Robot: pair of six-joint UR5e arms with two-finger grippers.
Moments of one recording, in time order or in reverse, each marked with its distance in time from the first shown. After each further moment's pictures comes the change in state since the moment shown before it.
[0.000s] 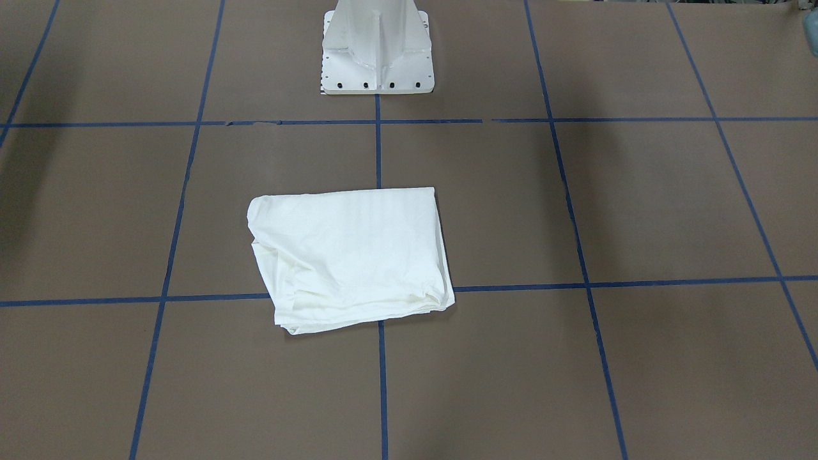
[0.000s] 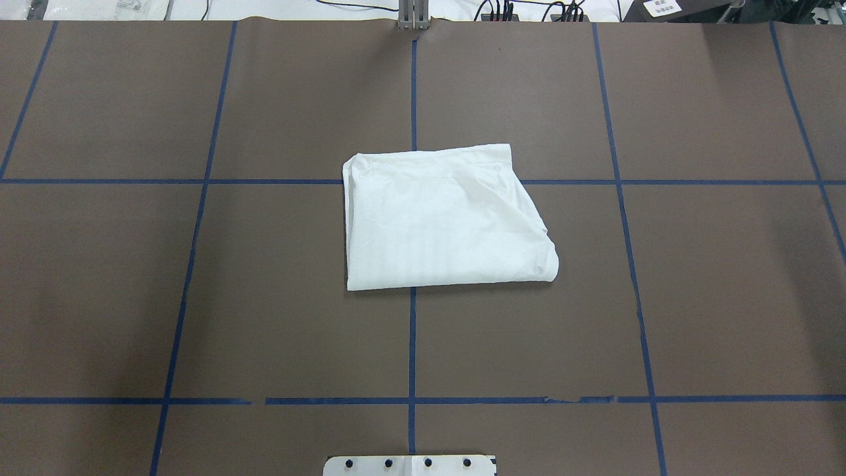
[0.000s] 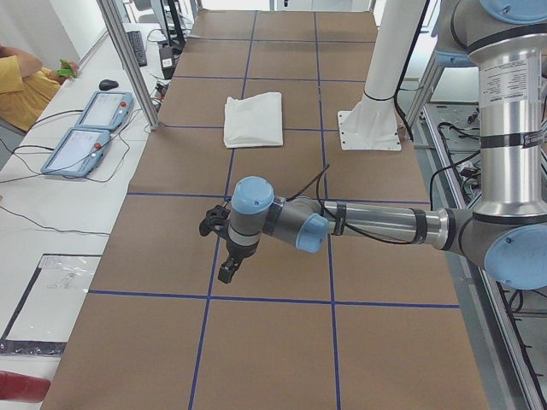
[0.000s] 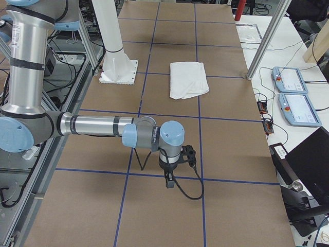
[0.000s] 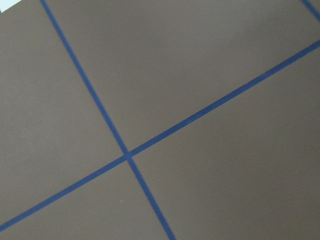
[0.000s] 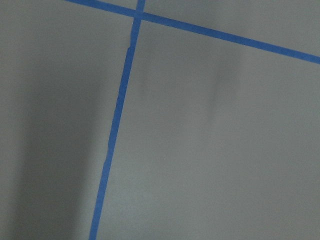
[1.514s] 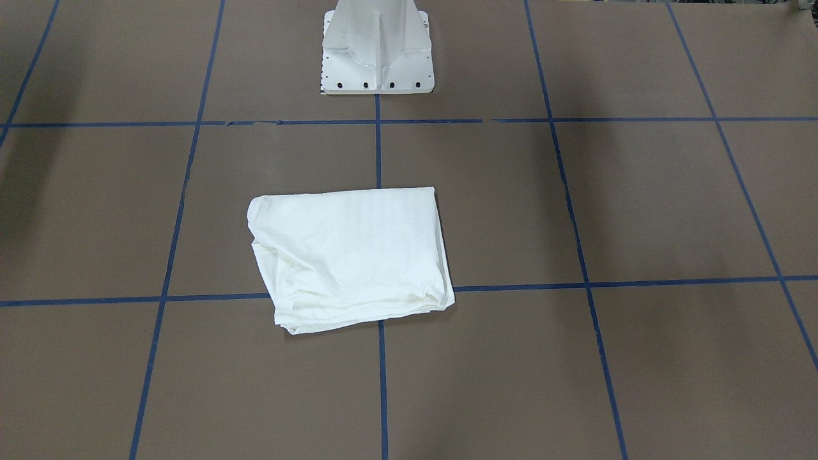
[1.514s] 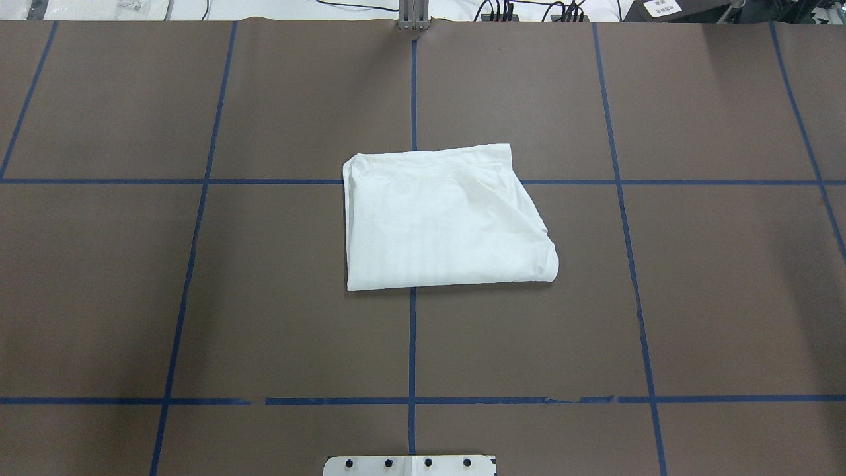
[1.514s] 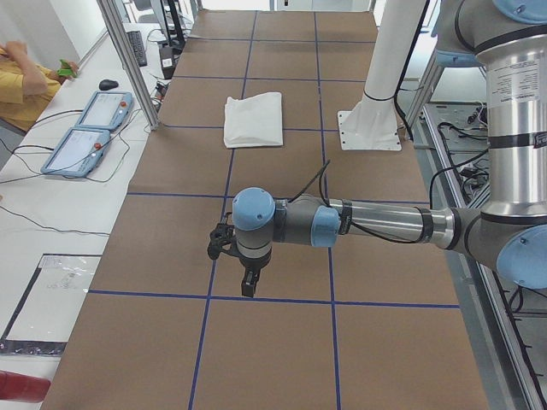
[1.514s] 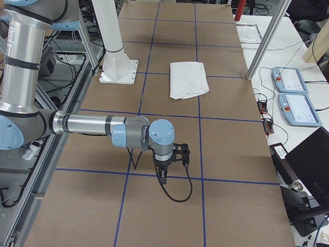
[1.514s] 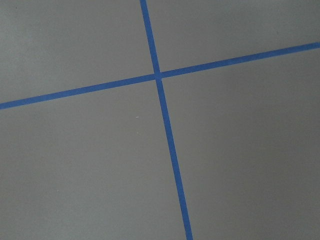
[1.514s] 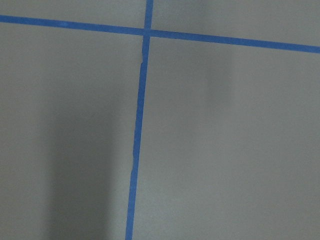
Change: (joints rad) left arm -0.067 0.011 -0.056 0.279 -0.095 -0.007; right arm 0.005 -0.042 0.065 0.037 0.056 0.150
